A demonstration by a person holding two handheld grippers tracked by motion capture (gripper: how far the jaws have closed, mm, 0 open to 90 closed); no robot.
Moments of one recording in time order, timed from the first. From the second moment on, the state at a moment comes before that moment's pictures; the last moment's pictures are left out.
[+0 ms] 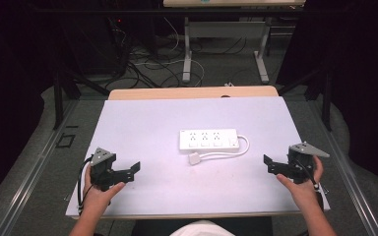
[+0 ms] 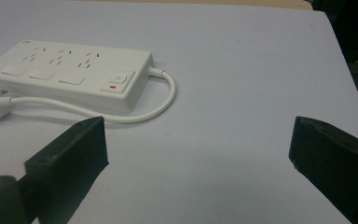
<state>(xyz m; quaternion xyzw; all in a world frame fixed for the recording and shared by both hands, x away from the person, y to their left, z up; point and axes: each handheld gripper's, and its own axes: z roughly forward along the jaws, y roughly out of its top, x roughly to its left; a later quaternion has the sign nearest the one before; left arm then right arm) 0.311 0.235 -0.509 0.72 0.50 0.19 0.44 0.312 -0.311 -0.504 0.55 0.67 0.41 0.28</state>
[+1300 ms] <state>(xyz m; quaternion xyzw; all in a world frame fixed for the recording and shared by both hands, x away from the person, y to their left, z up) 0.303 0.231 -0.510 0.73 0.49 0.19 0.44 0.324 -0.280 -0.493 0.52 0.72 0.41 0.22</state>
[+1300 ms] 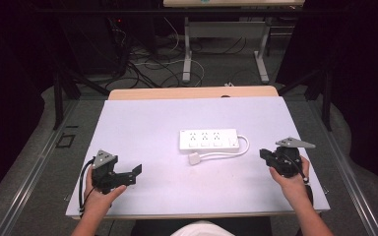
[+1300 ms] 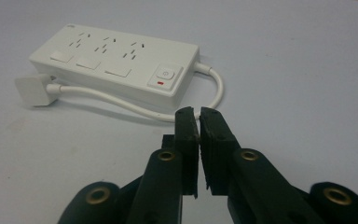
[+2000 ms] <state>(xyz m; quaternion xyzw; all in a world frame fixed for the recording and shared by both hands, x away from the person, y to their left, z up) 0.303 0.232 -0.510 0.73 0.49 0.19 0.44 0.340 -0.257 -0.482 0.49 0.75 0.39 0.21</state>
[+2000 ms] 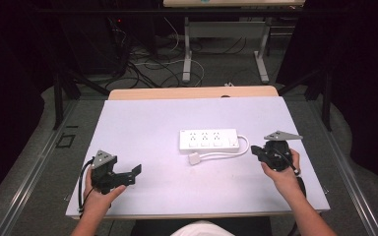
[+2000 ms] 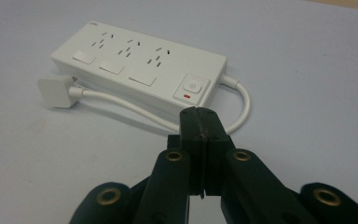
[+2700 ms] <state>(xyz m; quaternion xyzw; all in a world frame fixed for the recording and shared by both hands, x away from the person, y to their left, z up) 0.302 0.231 -0.509 0.72 0.49 0.19 0.44 0.368 -0.228 -0.468 0.47 0.77 0.39 0.18</state>
